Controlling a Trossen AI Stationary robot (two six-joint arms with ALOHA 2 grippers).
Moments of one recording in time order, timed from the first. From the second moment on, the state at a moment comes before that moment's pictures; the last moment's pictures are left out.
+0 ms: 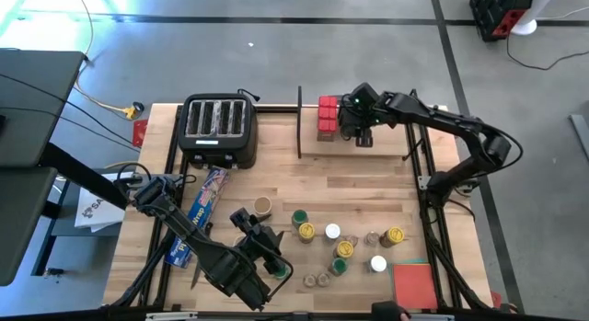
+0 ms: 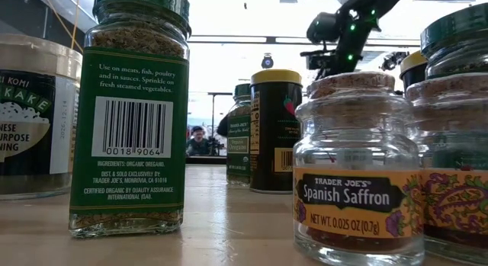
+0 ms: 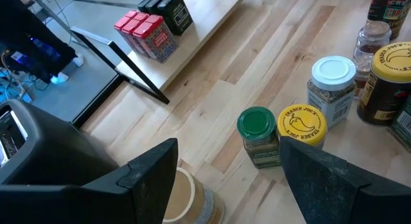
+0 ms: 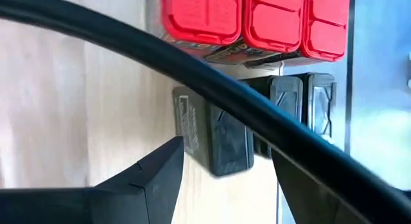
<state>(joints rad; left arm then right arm) -0.70 2.05 1.97 -1.52 -1.03 -1.22 -0.61 1.48 1.16 -0.76 0.17 -0.71</state>
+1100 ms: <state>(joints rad) -0.69 2.05 1.97 -1.50 -1.03 -1.19 -0.65 1.44 0.86 -0.44 0.10 -0.34</state>
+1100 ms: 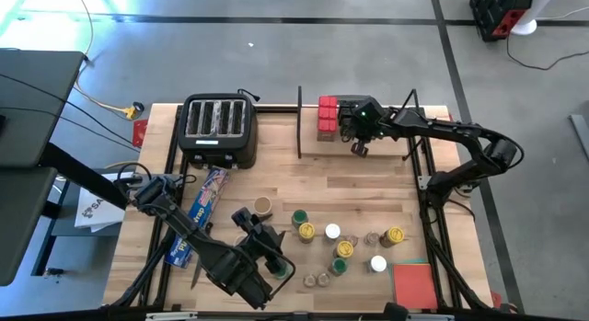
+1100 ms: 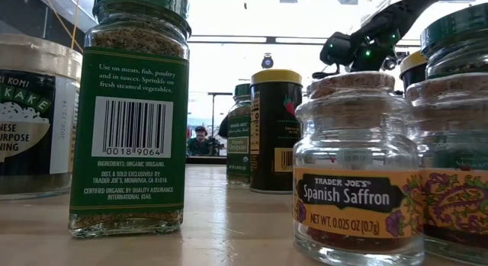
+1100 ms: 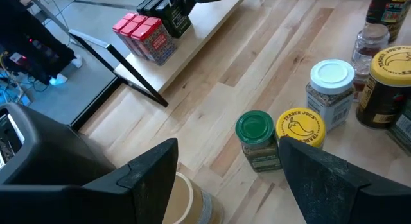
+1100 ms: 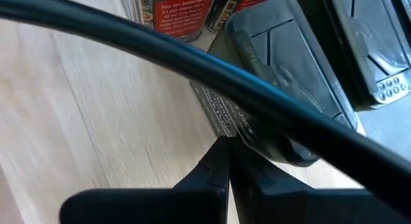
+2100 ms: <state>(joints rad) -0.69 2.05 1.97 -1.50 -1.03 -1.19 -0.64 1.44 0.88 -0.36 0.05 -0.31</state>
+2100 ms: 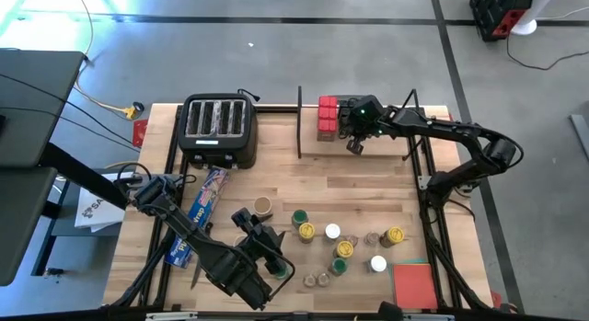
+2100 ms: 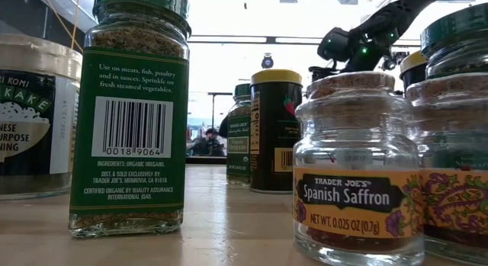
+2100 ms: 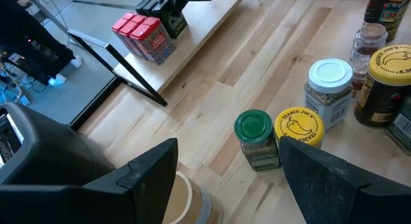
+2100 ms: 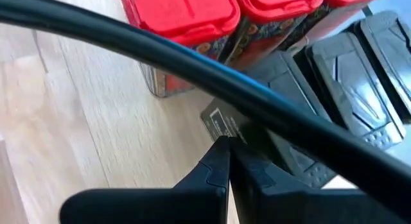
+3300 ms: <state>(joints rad) -0.69 2.05 1.97 -1.48 -1.09 -1.16 0.42 1.05 0.85 -0.43 0.44 -0.09</state>
